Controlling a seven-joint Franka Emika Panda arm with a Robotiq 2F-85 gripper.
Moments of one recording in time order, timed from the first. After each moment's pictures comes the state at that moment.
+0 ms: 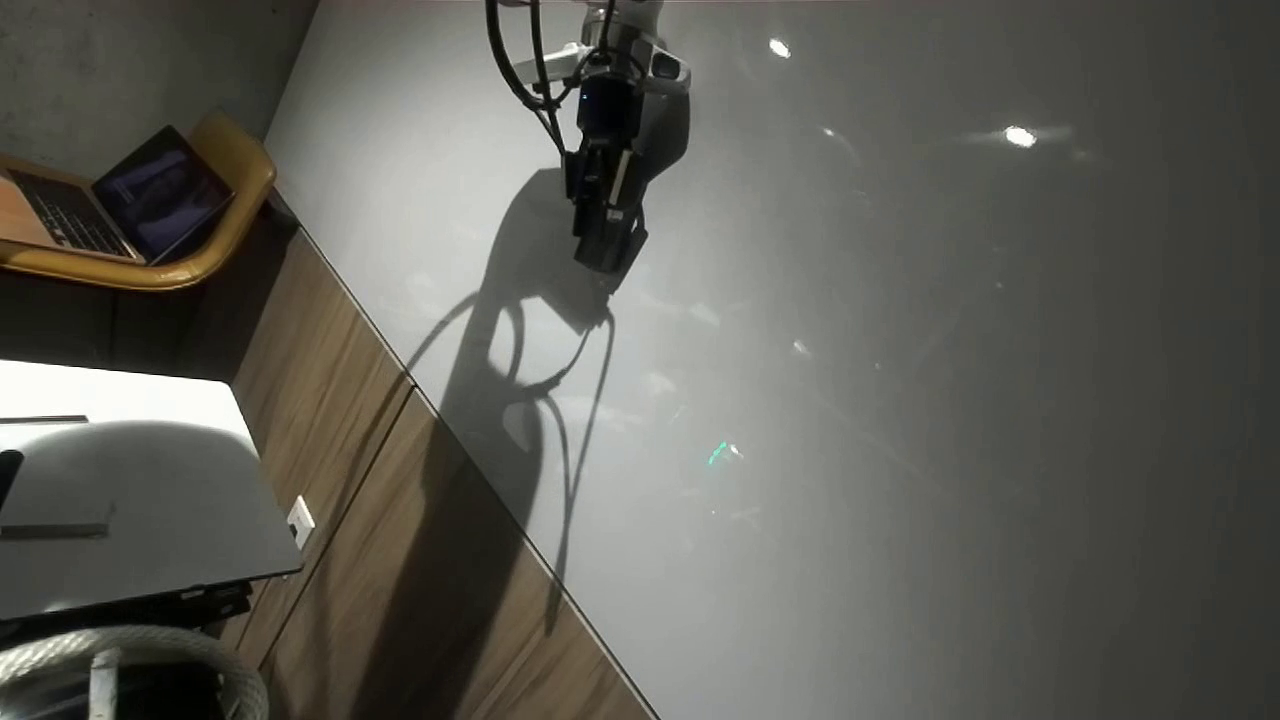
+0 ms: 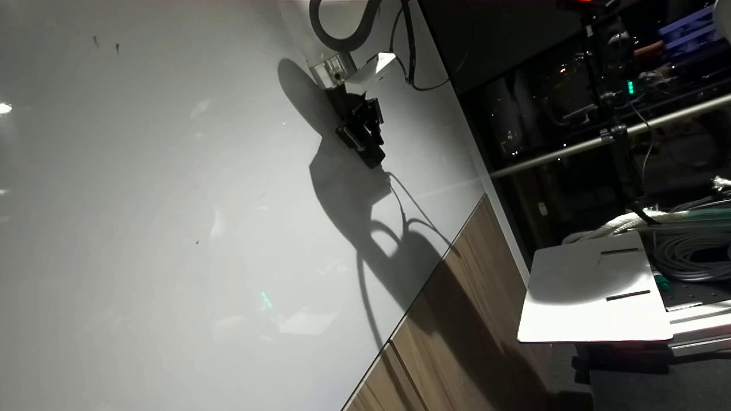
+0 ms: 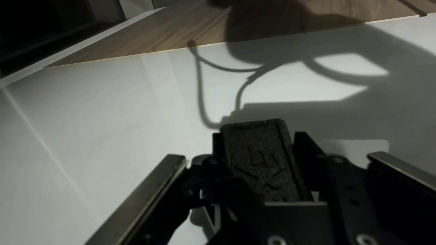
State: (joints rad) arm 0.09 0.10 0.02 -1.70 -0.42 1.95 0.44
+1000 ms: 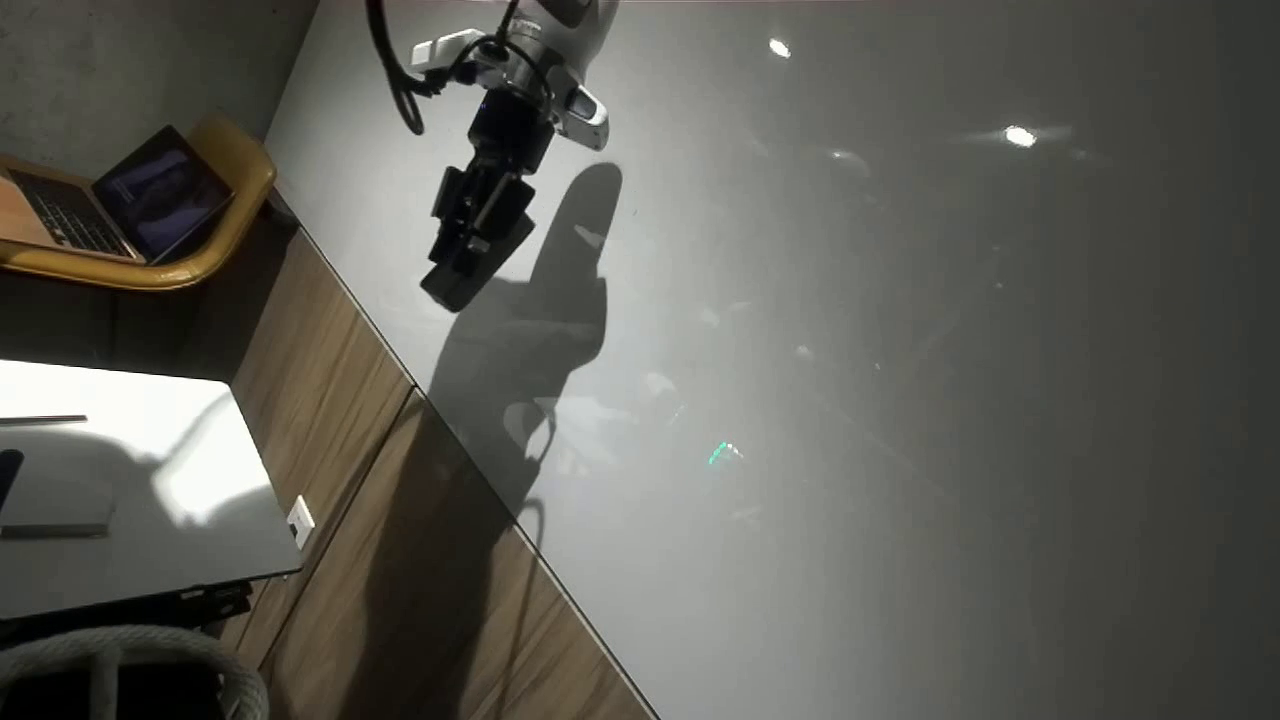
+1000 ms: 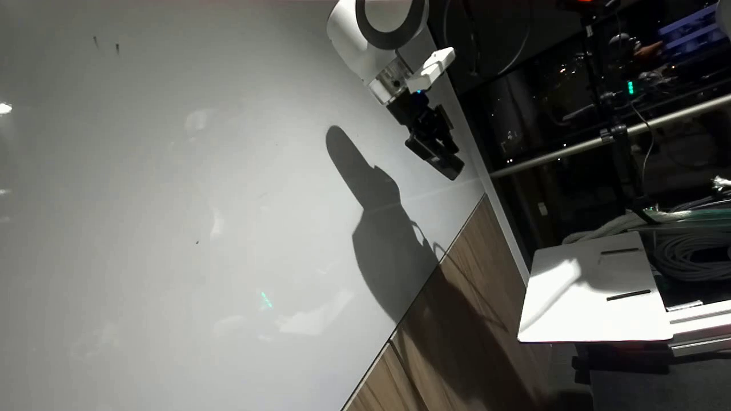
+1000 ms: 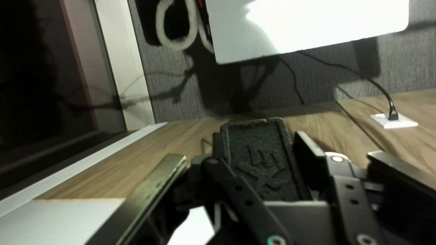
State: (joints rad) arm 0.06 -0.11 0.04 -2.09 -0.26 1.80 0.39
